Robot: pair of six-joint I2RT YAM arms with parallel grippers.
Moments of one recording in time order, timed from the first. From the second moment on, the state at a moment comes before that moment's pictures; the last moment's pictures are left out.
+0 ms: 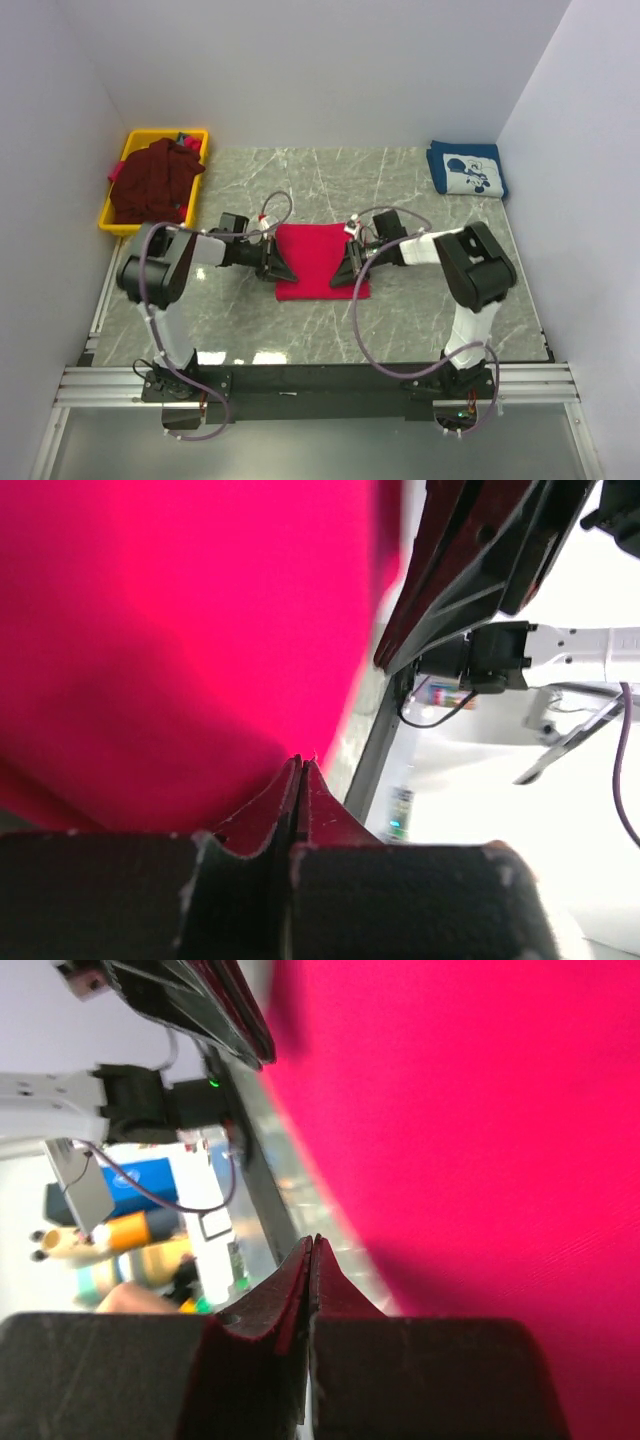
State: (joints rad) left arm -0.26 1.94 0.81 0.13 1.14 -0.49; right arm 0.39 1.92 0.87 0.04 -1.08 0.51
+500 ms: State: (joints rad) left arm -0.38 1.93 0.70 0.29 1.09 -0.62; right arm 0.41 1.95 0.83 0.12 -1.07 0.59
